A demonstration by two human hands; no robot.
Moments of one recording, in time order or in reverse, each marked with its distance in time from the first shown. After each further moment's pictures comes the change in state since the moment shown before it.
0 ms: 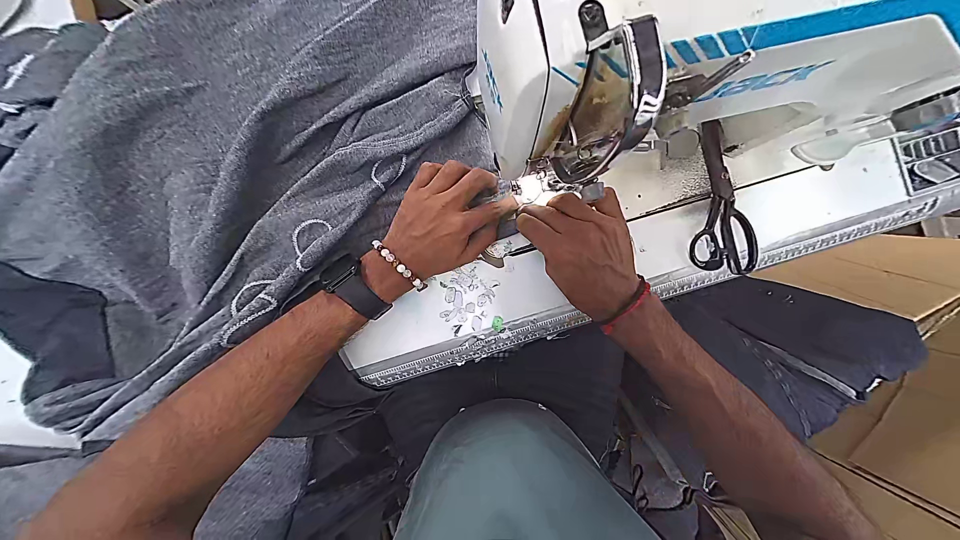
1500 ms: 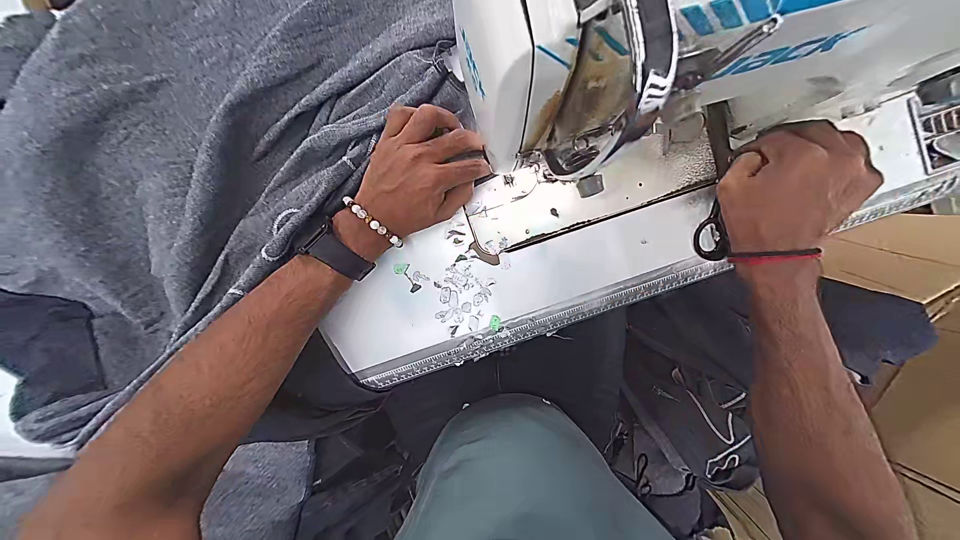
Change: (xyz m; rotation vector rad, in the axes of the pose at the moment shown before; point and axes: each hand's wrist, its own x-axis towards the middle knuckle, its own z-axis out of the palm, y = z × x) left_hand 0.019 -0.043 -0.002 -0.013 0.029 0.083; right_hand -0.059 0.150 -0.044 -0.355 -0.043 0.830
